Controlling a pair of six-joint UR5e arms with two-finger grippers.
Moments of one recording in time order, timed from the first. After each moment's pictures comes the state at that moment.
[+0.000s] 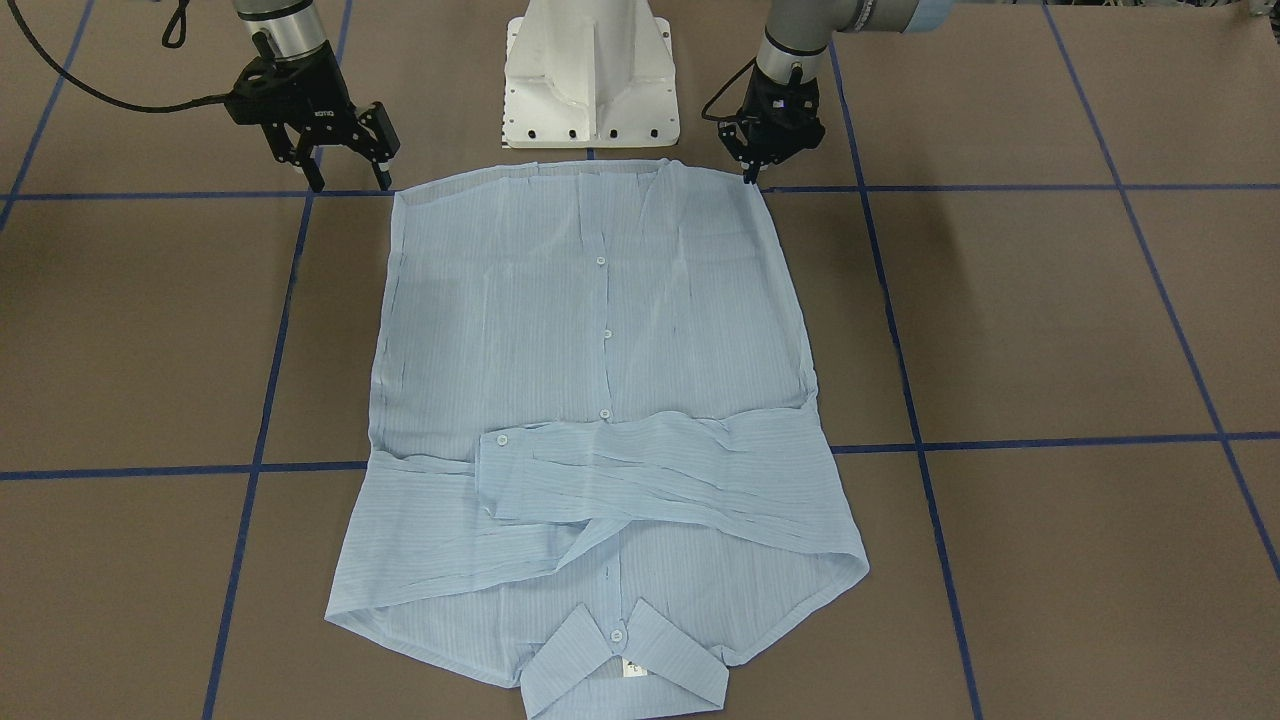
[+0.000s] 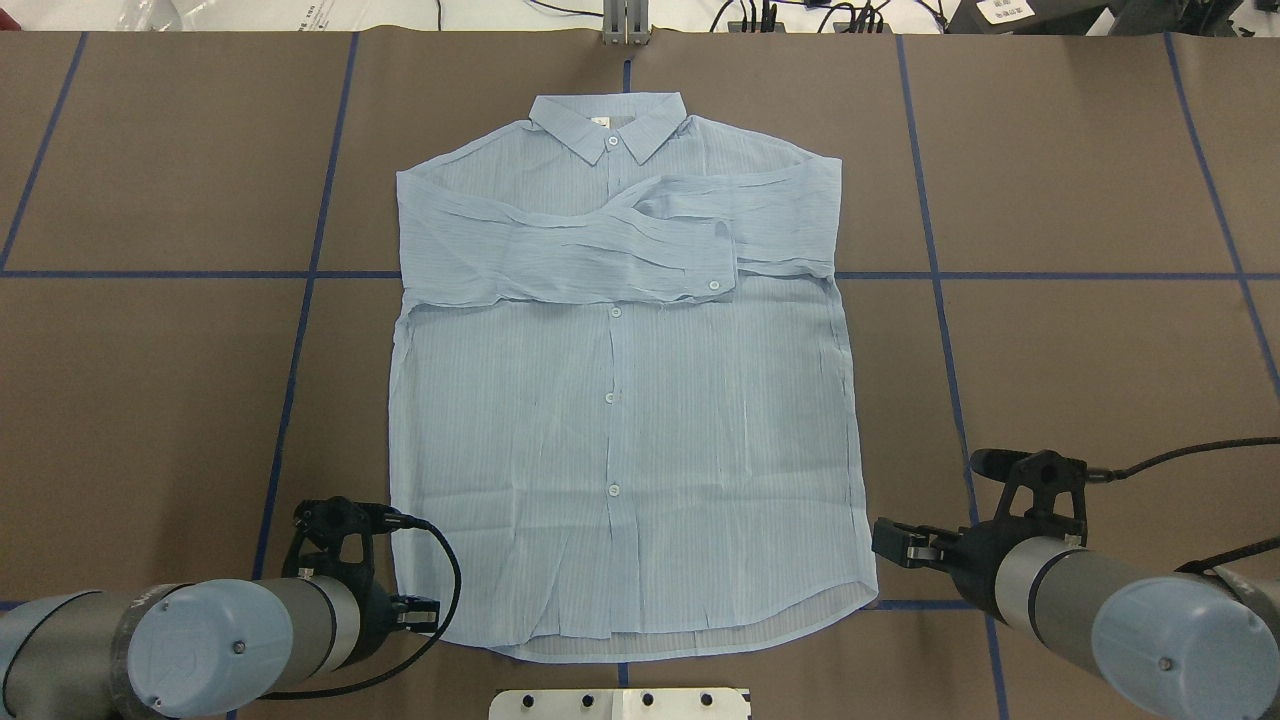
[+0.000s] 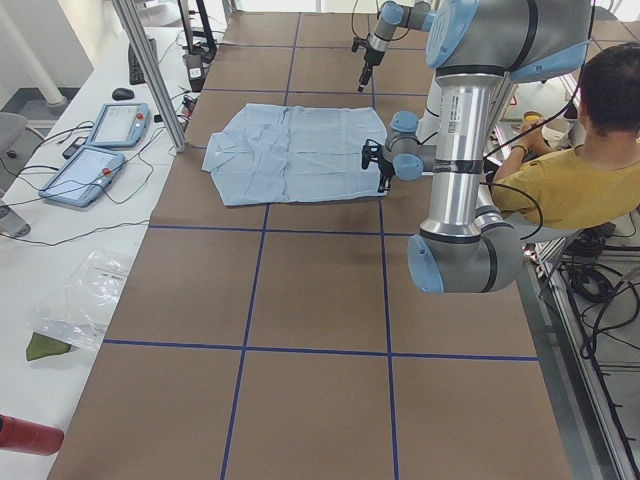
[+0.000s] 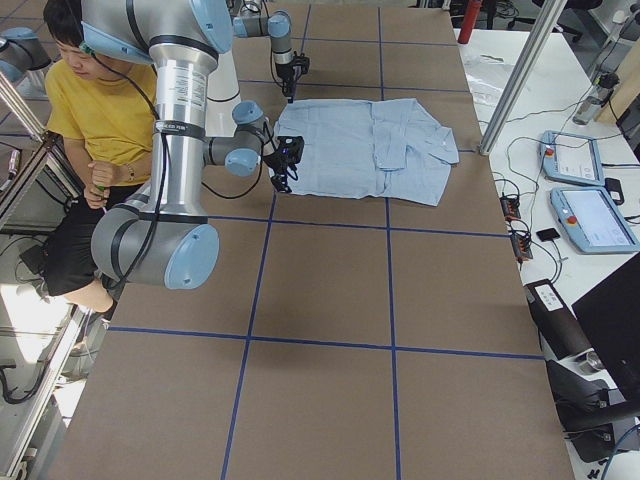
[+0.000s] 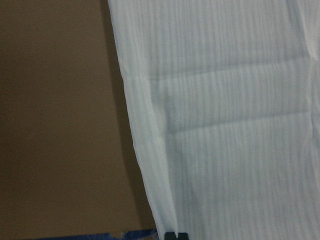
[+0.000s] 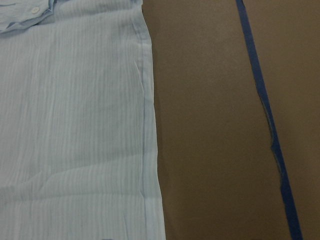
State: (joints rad) left arm -0.13 -1.69 -2.08 -1.83 -1.55 -1.43; right arm 0.13 -1.73 2.23 -1.17 1.32 1.60
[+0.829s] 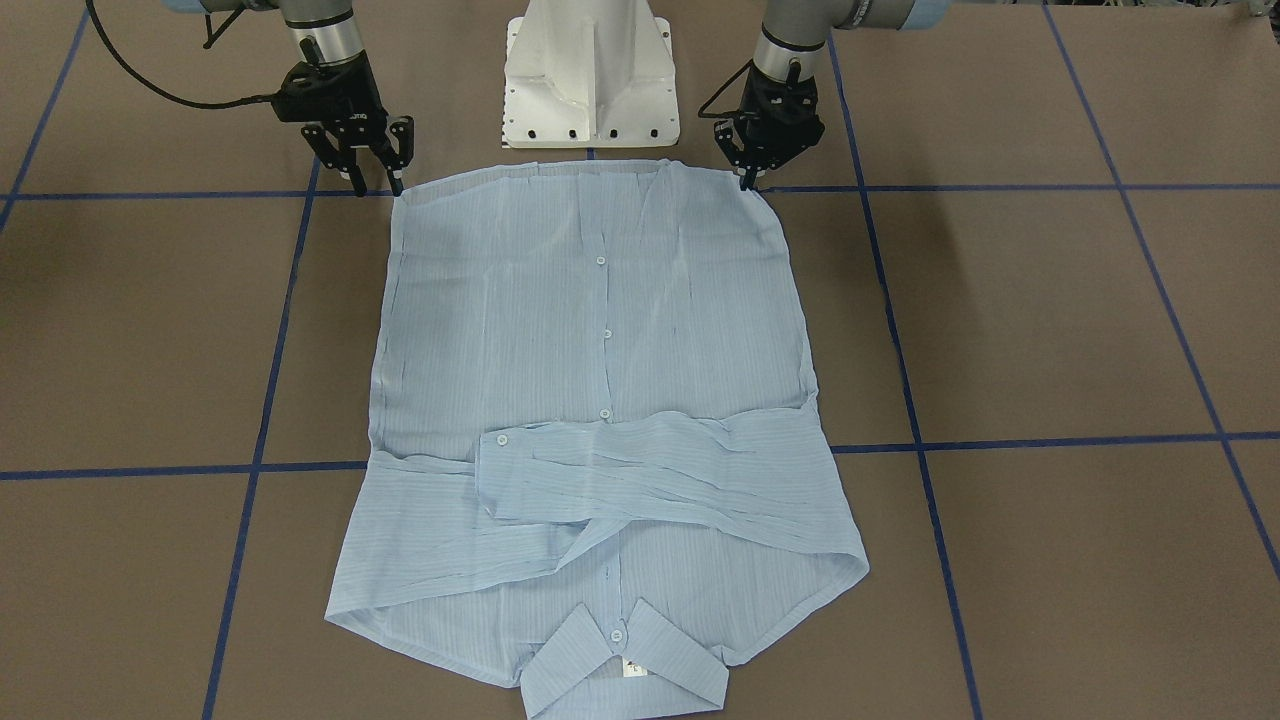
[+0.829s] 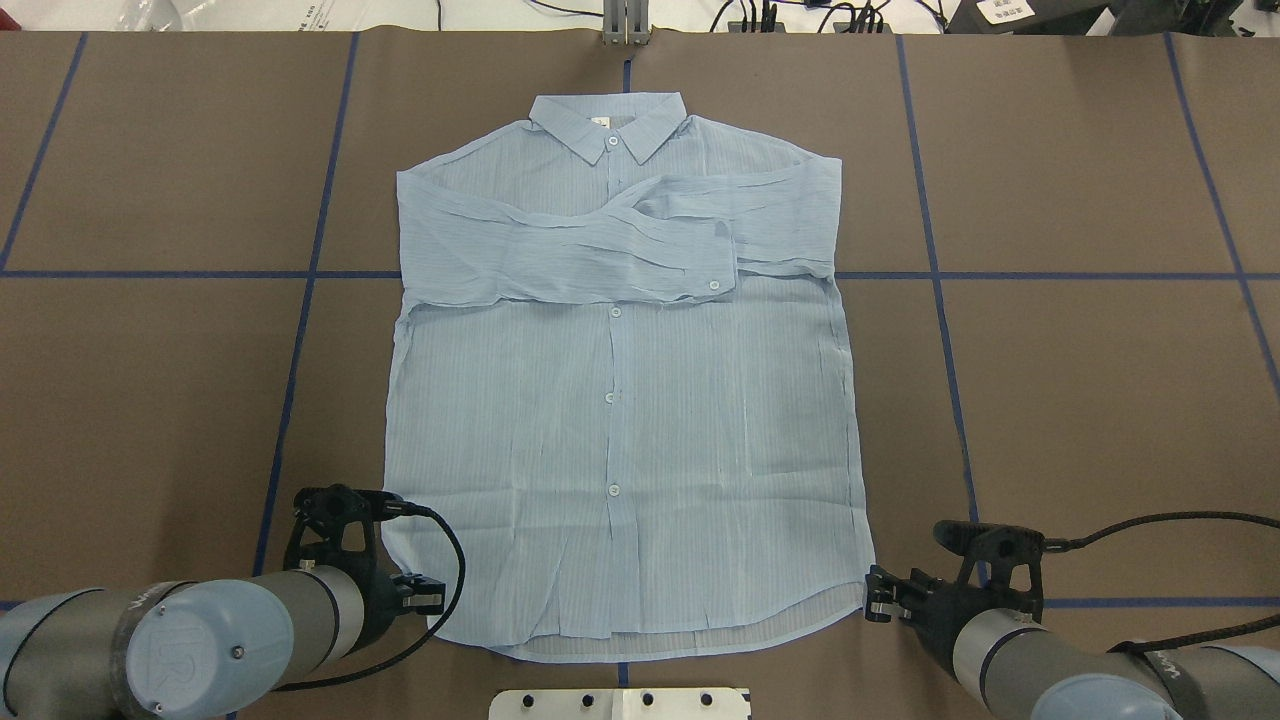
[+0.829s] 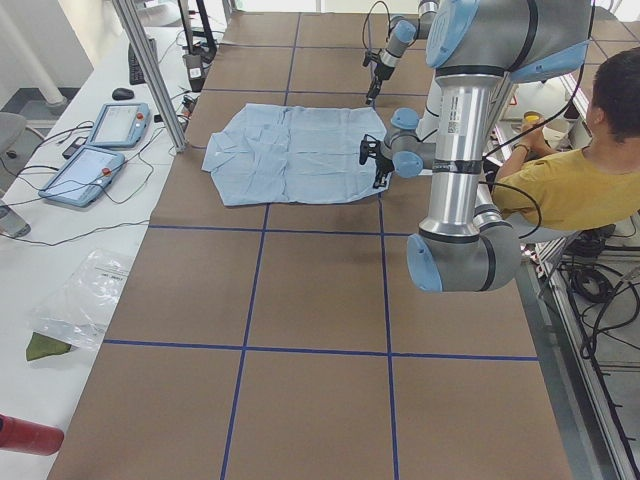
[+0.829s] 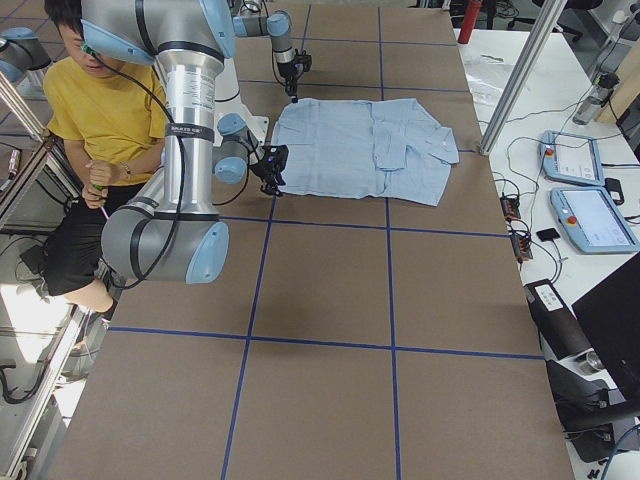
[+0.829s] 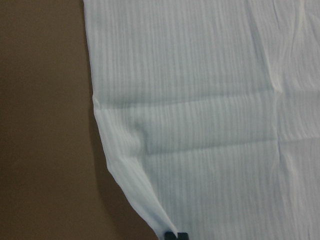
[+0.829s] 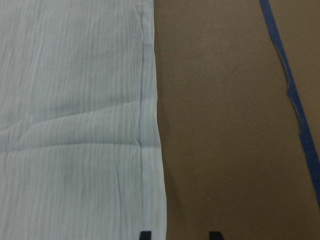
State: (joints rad) left arm -0.13 -1.70 -2.09 -1.83 -1.48 -1.43; right arm -0.02 -1.70 2.15 -1.17 1.16 1.67
